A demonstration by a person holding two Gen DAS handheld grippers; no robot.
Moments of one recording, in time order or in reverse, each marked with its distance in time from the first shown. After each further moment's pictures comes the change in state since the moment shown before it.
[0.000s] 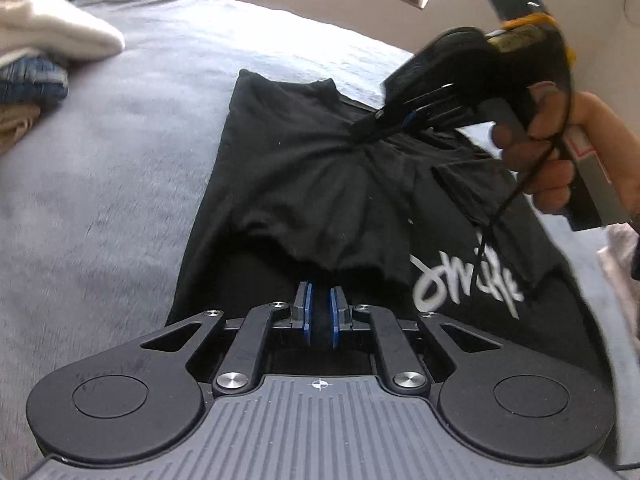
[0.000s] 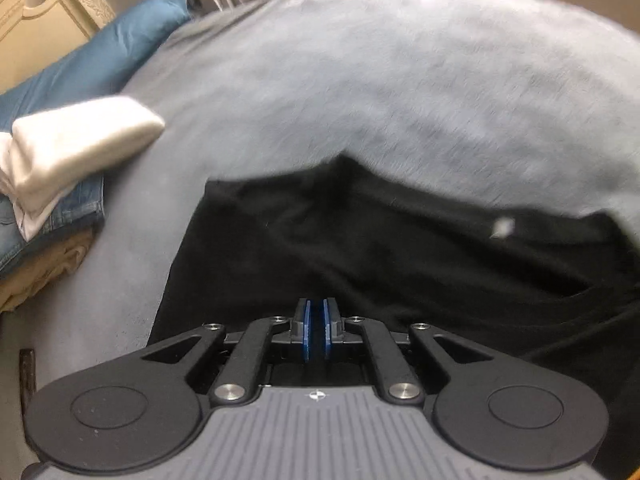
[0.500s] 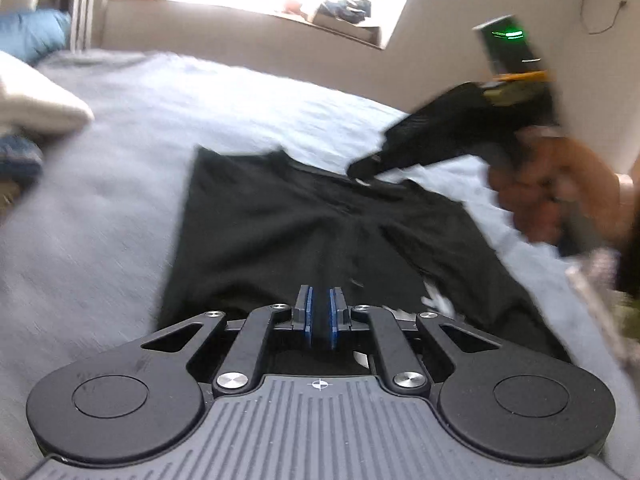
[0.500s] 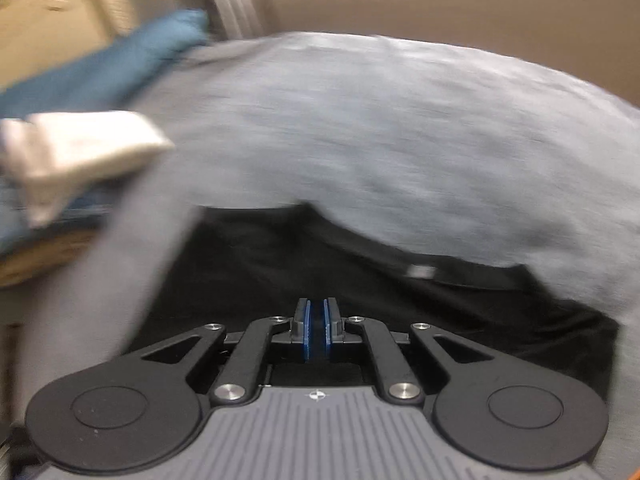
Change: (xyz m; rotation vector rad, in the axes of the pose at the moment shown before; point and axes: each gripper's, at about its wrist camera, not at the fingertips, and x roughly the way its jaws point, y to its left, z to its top) left arm 0.000 -0.025 0.020 0.112 -0.139 0.011; right arm -0.046 -0.021 0.001 -0.083 -0.089 -0.011
